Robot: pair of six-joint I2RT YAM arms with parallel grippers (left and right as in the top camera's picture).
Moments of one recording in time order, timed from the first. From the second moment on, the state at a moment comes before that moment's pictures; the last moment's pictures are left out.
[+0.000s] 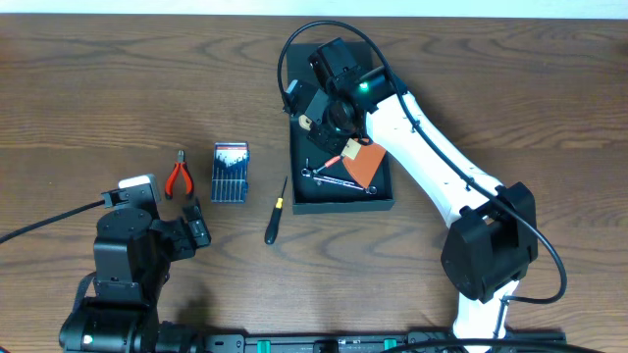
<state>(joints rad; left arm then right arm) -0.11 0.60 0.76 -0.87 -0.13 -0.28 0.55 2.00 1.78 -0.99 -0.13 -0.48</state>
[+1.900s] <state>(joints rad) -0.18 1.15 1.29 -1.20 0.10 -0.22 -0.02 1.86 2.16 -1.23 0.00 -0.07</state>
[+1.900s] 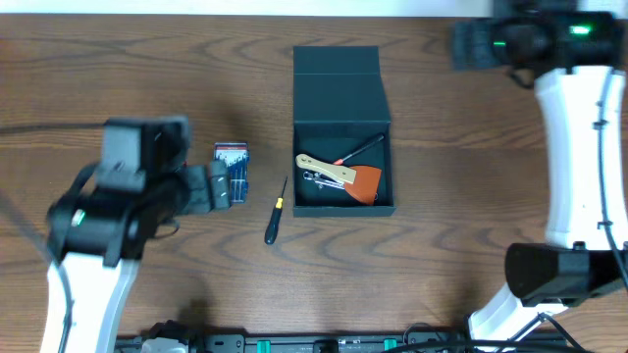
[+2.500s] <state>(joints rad) -0.40 1.57 1.26 -1.15 0.09 -0.07 -0.17 1.86 2.15 -1.34 -0.01 -0.01</state>
